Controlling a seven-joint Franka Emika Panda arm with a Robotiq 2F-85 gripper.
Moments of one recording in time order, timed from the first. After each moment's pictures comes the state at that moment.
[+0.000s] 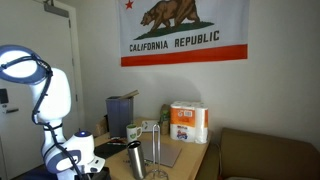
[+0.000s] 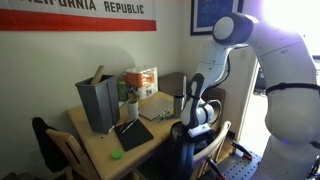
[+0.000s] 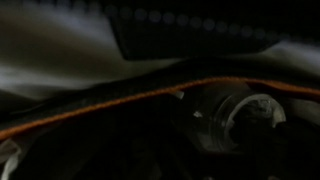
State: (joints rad) arm -0.09 0.54 0.16 -2.58 0.06 3.13 0.02
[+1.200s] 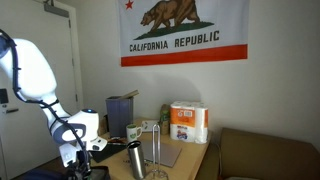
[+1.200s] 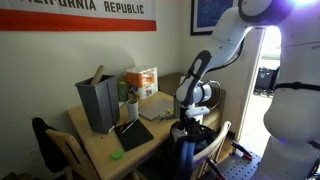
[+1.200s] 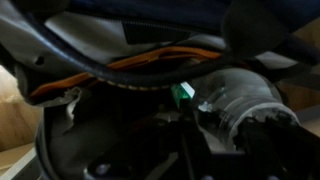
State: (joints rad) arm -0.13 0.21 0.22 -2.59 0.13 2.71 0.03
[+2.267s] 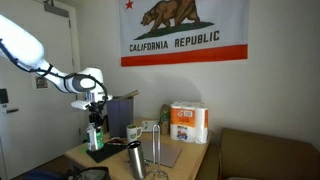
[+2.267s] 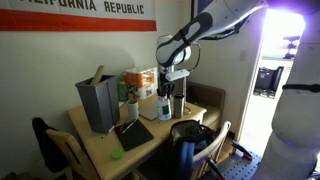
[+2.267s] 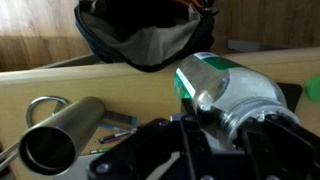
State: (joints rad) arm 0.09 0.04 0.14 -2.18 -0.04 2.20 0.14
